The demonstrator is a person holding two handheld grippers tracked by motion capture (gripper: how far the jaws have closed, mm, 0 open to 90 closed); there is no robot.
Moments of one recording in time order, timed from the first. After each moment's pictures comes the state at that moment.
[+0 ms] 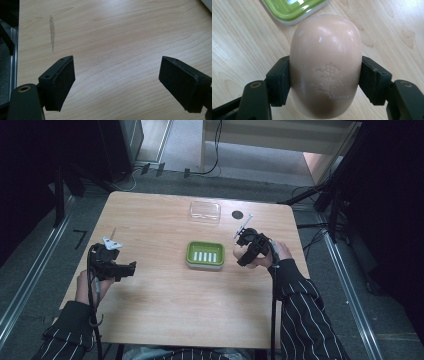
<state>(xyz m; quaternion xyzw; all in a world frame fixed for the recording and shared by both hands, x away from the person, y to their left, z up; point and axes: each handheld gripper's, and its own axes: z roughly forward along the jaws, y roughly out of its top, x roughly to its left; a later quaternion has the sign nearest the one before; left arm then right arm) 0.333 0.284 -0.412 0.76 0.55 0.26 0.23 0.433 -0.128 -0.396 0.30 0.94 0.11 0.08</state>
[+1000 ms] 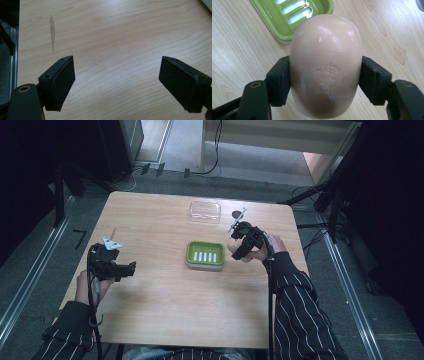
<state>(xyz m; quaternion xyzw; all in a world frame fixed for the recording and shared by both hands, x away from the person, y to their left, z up) 0.333 0.284 -0.411 0.76 0.55 0.26 0.23 0.448 -0.112 -0.387 0.29 0.95 0.12 0.09</state>
